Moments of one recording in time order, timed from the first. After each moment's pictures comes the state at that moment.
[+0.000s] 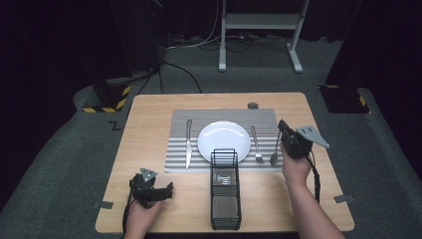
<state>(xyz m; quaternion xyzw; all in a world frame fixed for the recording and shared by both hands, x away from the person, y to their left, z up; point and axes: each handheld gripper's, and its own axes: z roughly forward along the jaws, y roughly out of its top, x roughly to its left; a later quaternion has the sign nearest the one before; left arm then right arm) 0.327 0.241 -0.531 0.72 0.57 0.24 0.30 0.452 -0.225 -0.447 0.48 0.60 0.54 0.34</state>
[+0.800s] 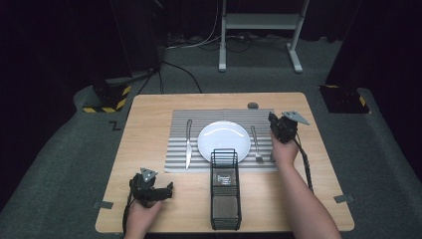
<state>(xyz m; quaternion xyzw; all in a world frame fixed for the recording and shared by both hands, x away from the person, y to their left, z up) 0.328 0.241 -0.531 0.72 0.57 0.24 0.30 0.533 -0.209 -0.482 0.52 0.62 0.49 0.30</state>
